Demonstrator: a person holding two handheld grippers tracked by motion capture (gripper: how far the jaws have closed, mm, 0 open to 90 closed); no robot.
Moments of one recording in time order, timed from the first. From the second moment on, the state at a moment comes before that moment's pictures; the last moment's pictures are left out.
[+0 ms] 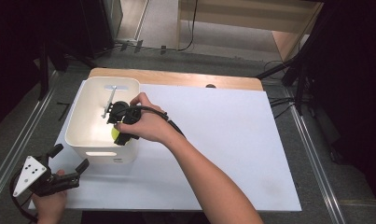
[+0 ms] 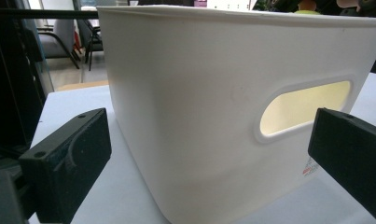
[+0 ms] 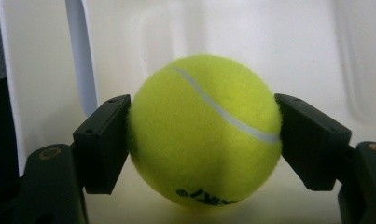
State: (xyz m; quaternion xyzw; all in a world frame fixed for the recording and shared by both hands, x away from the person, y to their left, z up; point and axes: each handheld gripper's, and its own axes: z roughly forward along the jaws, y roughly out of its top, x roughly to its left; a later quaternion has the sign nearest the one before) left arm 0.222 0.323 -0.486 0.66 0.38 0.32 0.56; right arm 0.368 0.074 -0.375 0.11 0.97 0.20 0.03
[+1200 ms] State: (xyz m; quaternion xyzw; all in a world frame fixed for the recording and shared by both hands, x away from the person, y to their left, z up) left arm 0.223 0.322 -0.486 0.67 0.37 0.32 0.56; right arm 0.355 0.001 -0.356 0.18 0.94 0.27 0.06
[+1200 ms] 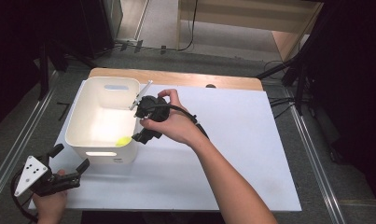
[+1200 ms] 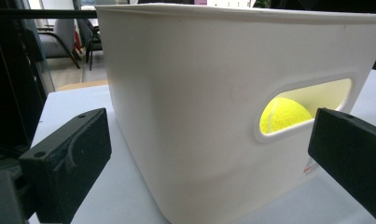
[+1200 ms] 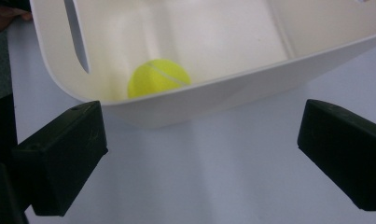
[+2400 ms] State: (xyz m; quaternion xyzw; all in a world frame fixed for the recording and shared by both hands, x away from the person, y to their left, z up) left arm 0.222 0.321 -0.486 0.67 0.37 0.32 0.55; right arm 0.333 -0.105 -0.393 0.25 0.91 0.30 0.09
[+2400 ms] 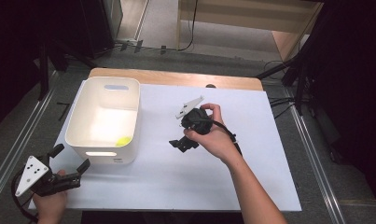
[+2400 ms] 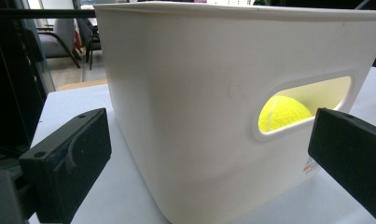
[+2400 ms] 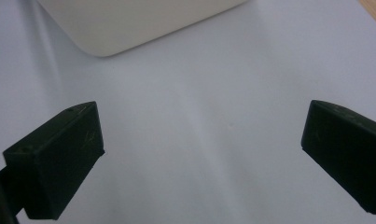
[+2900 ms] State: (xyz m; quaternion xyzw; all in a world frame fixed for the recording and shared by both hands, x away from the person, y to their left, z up) left arm 0.222 0.321 -0.486 0.67 0.37 0.32 0.55; right arm 0.318 -0.146 -0.406 0.28 0.89 0.33 0.11
